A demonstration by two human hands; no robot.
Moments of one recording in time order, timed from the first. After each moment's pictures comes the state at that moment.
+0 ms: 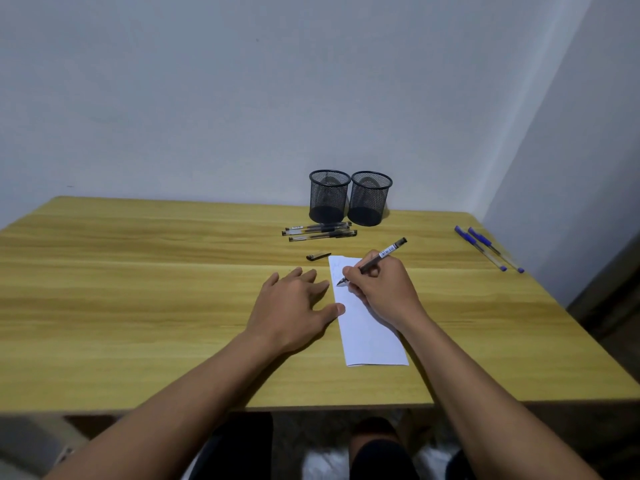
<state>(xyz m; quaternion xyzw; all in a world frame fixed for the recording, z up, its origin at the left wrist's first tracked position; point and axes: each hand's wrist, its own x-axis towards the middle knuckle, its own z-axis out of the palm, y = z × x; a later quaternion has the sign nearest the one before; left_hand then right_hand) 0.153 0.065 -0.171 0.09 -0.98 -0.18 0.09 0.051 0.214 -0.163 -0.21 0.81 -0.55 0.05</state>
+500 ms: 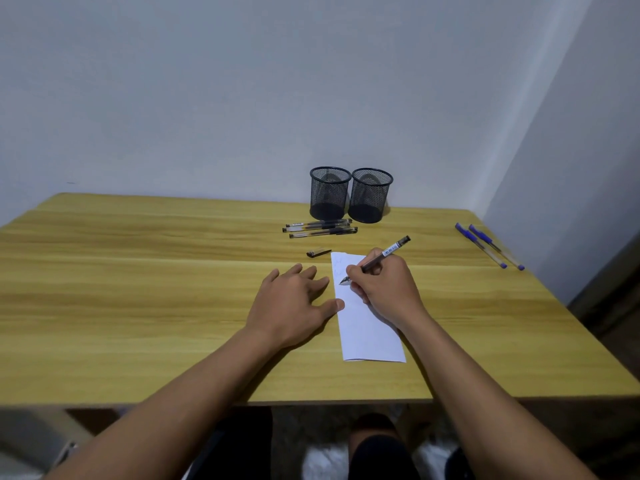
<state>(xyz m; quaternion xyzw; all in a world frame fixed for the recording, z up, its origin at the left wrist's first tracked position) 0.152 0.062 -0.175 0.10 -0.97 -0.18 0.09 0.048 0.215 -0.168 -0.20 0.83 -0.53 0.03</state>
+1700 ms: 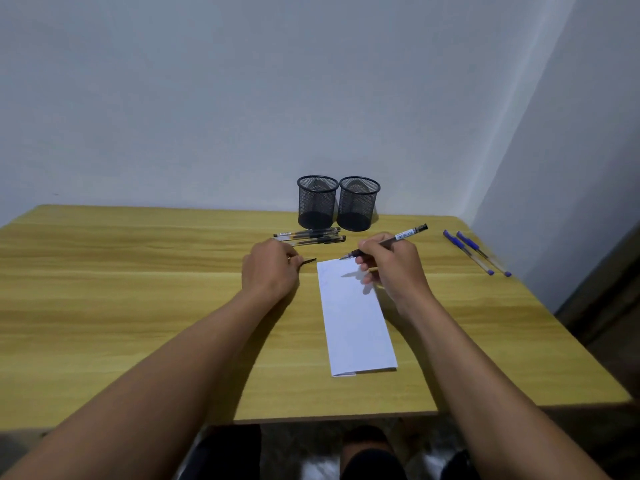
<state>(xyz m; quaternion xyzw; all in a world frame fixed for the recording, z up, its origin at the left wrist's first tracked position) 0.086 0.033 -0.158 0.25 -0.92 -0.22 0.20 0.031 0.226 -0.128 -0.15 0.71 -0.68 0.07</state>
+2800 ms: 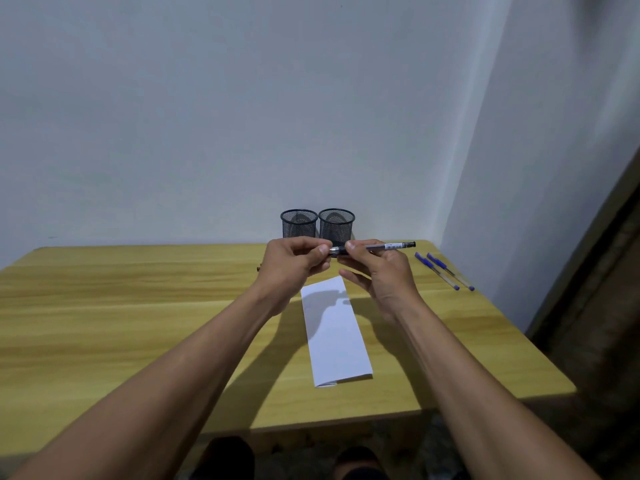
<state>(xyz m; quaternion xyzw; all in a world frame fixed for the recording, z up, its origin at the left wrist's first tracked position) 0.111 0.094 -0.082 0.05 -0.65 -0.73 0.19 0.058 0.249 -0.085 -0.15 0.56 -0.81 0.11</state>
